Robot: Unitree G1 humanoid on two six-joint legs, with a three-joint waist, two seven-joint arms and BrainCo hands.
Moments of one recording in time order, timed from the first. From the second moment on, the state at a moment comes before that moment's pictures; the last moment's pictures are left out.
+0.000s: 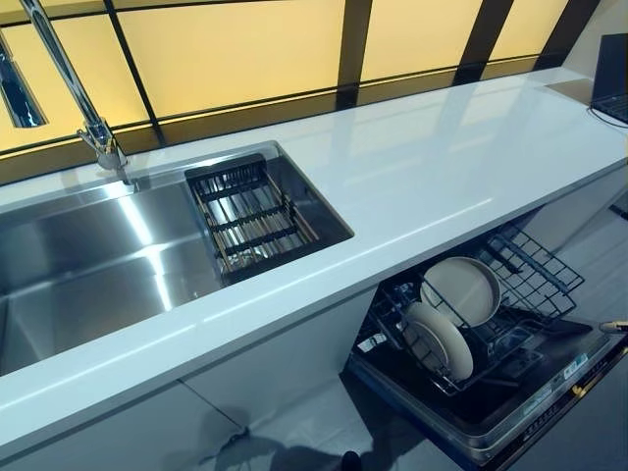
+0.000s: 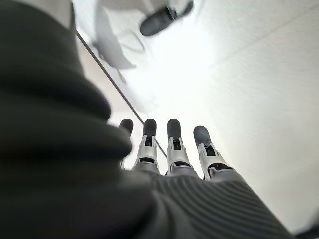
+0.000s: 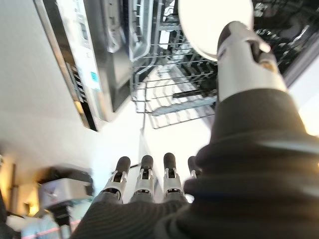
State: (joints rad) left arm 0.13 0.41 -0.05 1.20 -0.05 0.15 0.06; right arm -0.02 -1.14 -0.24 0.63 0.11 0.25 0.25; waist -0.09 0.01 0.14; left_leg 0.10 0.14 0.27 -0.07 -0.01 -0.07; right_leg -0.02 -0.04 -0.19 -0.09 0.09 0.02
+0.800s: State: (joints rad) left arm -0.05 0.41 -0.04 1.27 -0.18 0.12 0.10; right arm -0.06 -0.94 -0.34 1.08 0.26 0.29 0.08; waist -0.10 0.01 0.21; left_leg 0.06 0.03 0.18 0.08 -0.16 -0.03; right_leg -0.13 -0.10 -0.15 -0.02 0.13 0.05
